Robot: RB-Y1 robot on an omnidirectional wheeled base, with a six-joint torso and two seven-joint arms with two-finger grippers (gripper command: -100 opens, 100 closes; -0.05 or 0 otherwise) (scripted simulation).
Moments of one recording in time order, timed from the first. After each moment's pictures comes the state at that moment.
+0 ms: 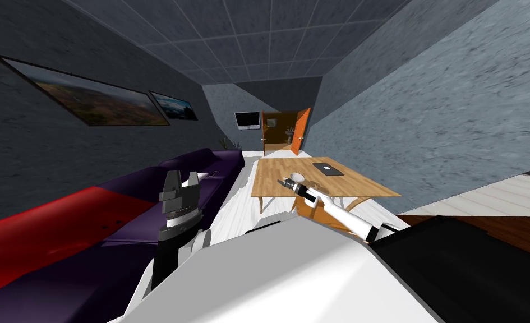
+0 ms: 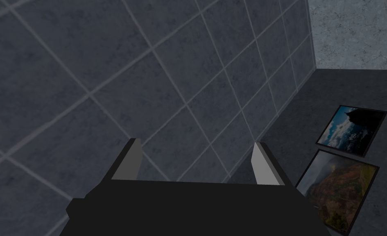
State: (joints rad) left arm 0.50 0.04 0.02 -2.36 -0.11 -0.56 -0.03; right arm 0.12 -0.78 0.32 -1.59 0.35 -0.32 0.26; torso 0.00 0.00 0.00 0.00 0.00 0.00
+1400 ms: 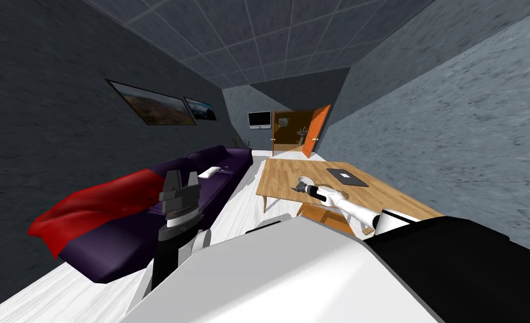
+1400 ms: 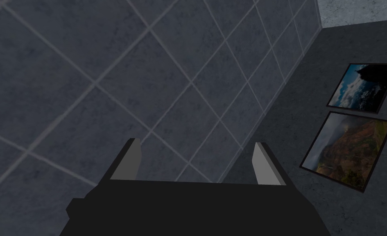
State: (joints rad) left arm 0.50 0.04 0.02 -2.36 -0.11 -0.56 -0.03; right arm 0.02 -0.95 0.41 -1.17 0.58 -0.34 0.46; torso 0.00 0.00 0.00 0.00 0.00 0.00
